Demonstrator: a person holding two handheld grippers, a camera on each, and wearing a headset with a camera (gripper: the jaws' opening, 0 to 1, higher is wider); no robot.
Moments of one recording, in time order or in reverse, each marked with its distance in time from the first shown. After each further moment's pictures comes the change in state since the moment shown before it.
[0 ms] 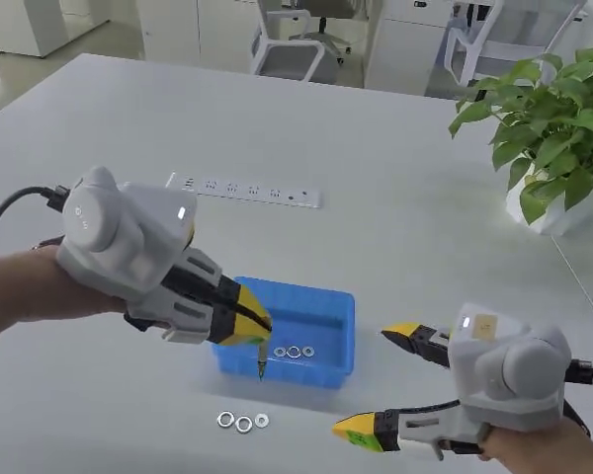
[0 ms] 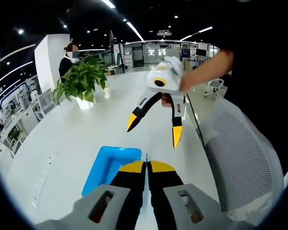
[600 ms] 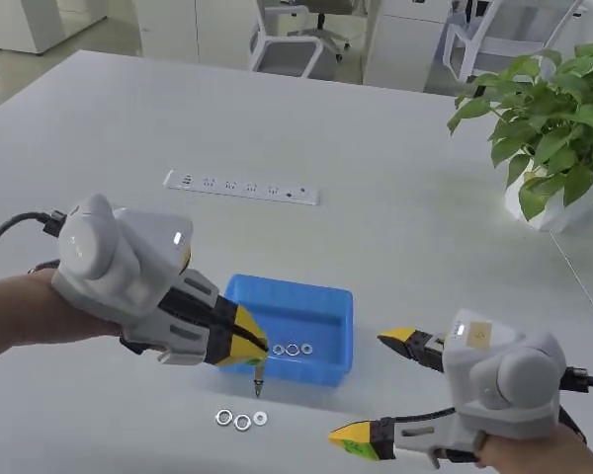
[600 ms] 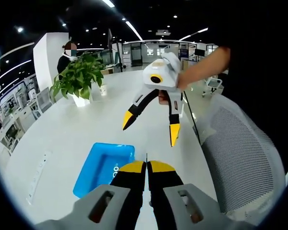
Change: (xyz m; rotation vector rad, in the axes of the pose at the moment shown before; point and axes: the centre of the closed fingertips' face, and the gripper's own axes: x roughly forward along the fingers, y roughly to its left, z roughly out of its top) left arm 0.010 -0.012 -0.012 -0.005 0.002 -0.021; right arm 0.003 0.006 -0.007 0.003 0.009 0.010
